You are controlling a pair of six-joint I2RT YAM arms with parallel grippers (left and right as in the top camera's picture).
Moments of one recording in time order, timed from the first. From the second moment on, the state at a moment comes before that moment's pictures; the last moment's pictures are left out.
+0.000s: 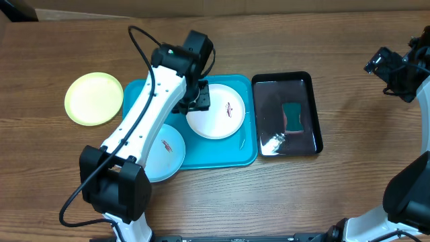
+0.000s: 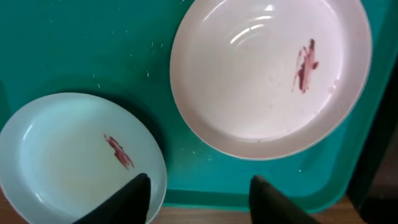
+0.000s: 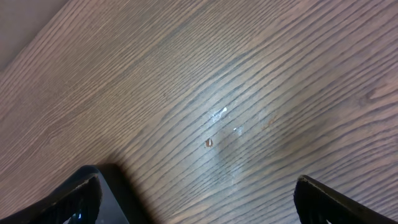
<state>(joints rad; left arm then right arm) -0.39 1.89 1.71 -1.29 -0.05 -0.51 -0.36 1.78 1.54 -0.81 -0.13 0.33</state>
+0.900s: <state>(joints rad) -0.25 1.90 1.26 -0.76 0.04 -0.55 -0.36 1.78 1.54 -0.81 -0.13 0.33</state>
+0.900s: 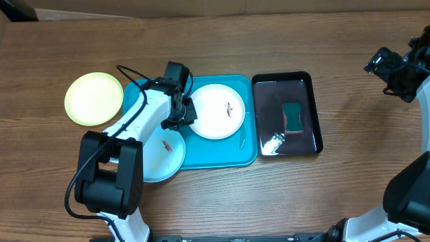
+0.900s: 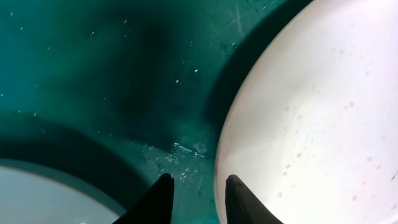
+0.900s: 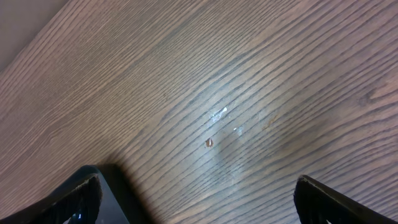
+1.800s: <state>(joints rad) -0.25 1.89 1.19 -0.68 0.06 -0.51 -0.36 1.78 1.54 -0.81 -0.13 0.33</state>
